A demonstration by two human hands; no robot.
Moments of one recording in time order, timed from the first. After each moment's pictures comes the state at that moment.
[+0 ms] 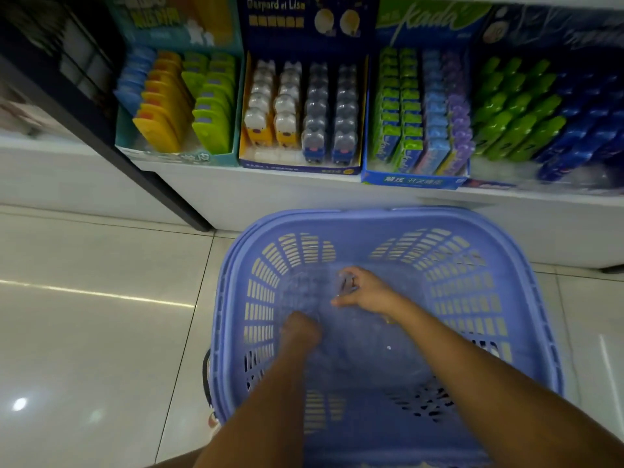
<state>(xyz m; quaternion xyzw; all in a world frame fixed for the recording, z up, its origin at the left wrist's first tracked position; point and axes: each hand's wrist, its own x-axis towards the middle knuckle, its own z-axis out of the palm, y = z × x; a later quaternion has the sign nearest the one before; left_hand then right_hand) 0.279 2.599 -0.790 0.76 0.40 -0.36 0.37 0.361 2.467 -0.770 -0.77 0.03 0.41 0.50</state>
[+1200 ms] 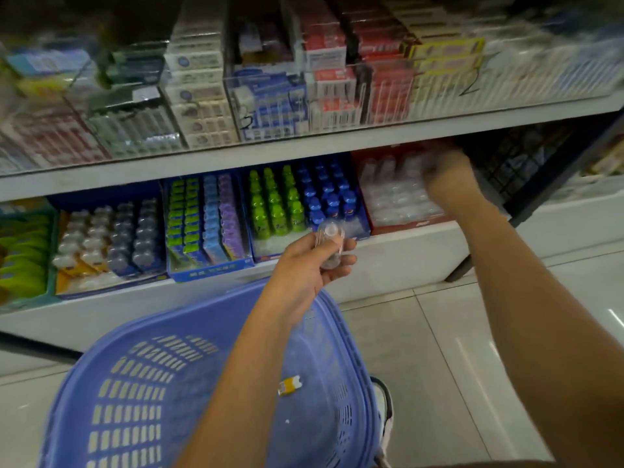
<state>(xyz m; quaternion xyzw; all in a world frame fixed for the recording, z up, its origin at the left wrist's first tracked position) 0.405 2.377 -0.534 0.55 0.05 -0.22 0.81 0.515 2.129 -0.524 -0.95 0.12 -0.12 0.26</state>
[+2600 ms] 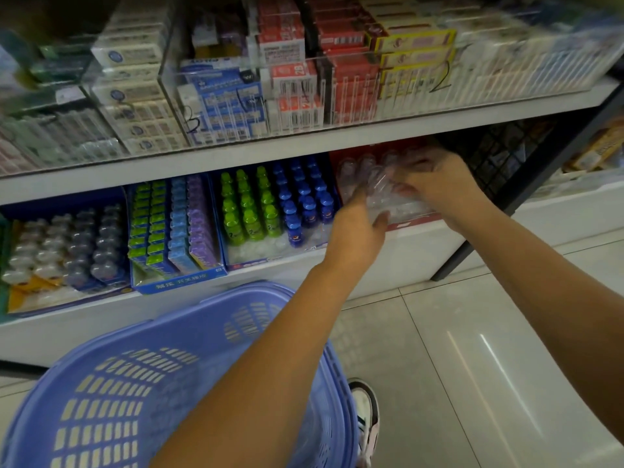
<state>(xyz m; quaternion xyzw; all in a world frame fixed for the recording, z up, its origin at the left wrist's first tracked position) 0.458 2.268 -0.545 0.86 -0.12 0.00 0.49 0.489 2.122 -0.515 -0.81 0.12 -0.08 0.57</state>
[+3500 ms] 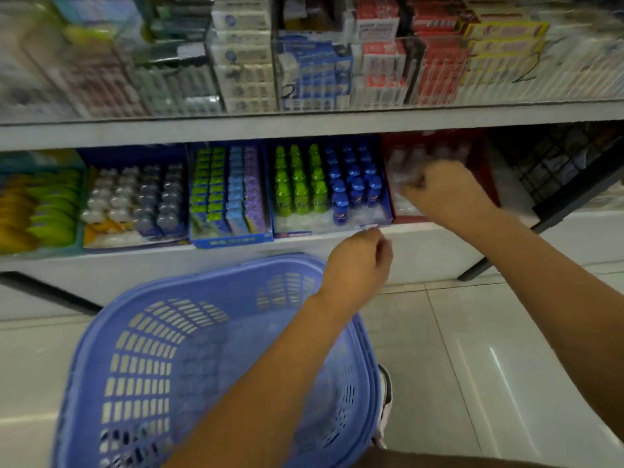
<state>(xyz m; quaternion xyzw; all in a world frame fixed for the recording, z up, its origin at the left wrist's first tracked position) 0.399 2.334 -0.575 0.90 -0.14 0.03 0.40 0.469 2.192 -0.501 -0.99 0.00 -0.03 0.15</state>
